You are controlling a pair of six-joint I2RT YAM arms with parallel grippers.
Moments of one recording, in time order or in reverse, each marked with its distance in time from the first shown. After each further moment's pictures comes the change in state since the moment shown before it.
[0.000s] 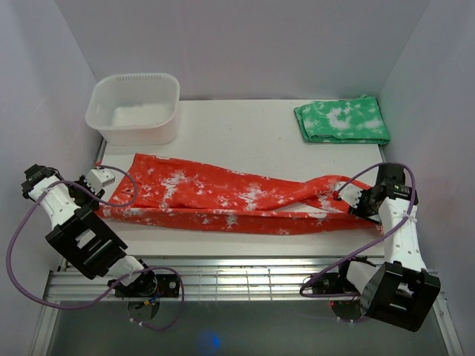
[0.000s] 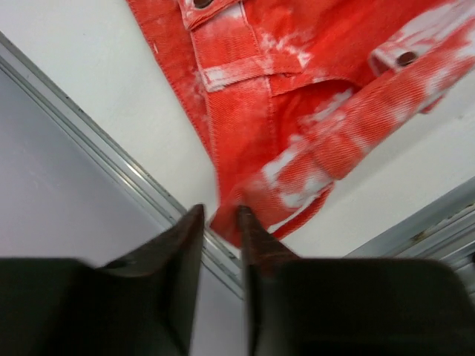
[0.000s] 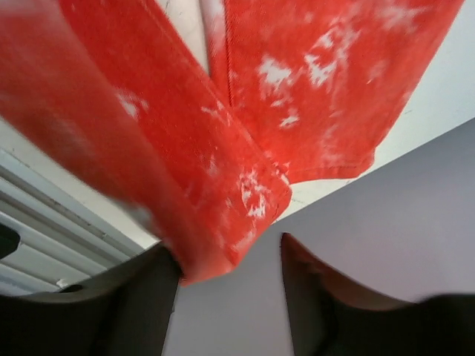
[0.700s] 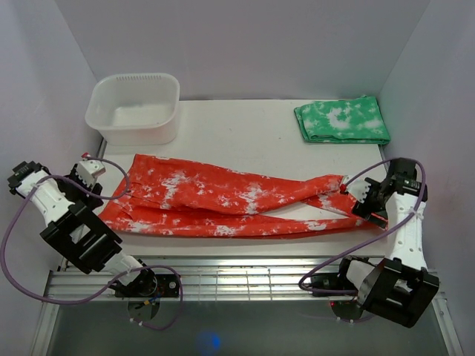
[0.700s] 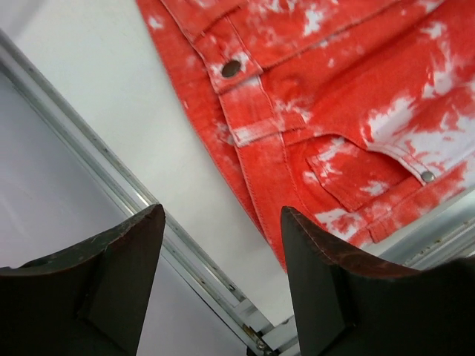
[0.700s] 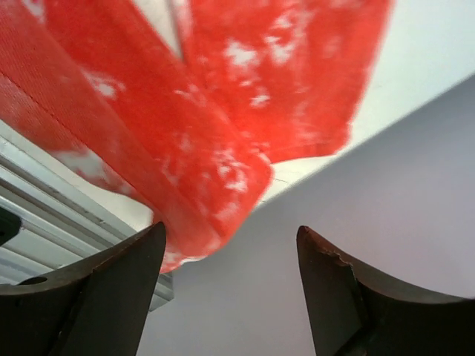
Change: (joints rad) left arm 0.045 0.065 0.125 -0.143 0.158 0.031; right arm -0.071 0.026 0.069 -0.066 -0.031 -0.014
